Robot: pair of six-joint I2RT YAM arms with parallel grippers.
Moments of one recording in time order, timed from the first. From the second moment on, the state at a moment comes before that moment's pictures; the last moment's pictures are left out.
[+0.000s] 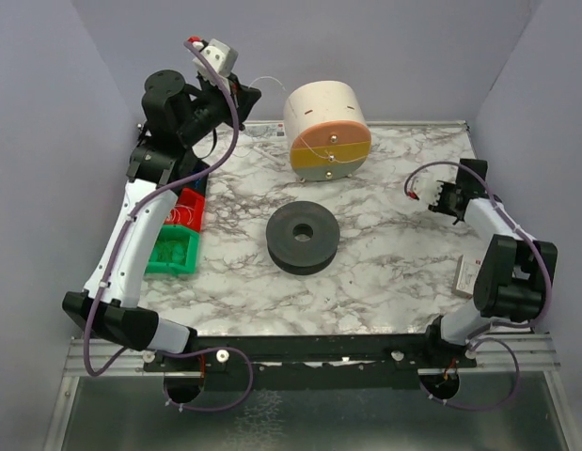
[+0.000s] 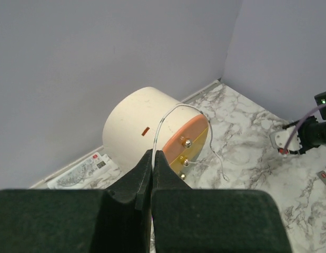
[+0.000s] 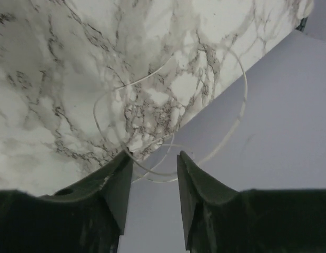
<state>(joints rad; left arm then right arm) -0.29 1.41 1.72 -0.25 0.41 -0.04 -0.18 1.53 0.97 -0.30 0.01 -1.52</state>
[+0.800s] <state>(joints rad) -0.63 1.52 1.62 -0.33 0.34 0.18 -0.09 1.26 1.27 -0.40 -1.08 -0.63</state>
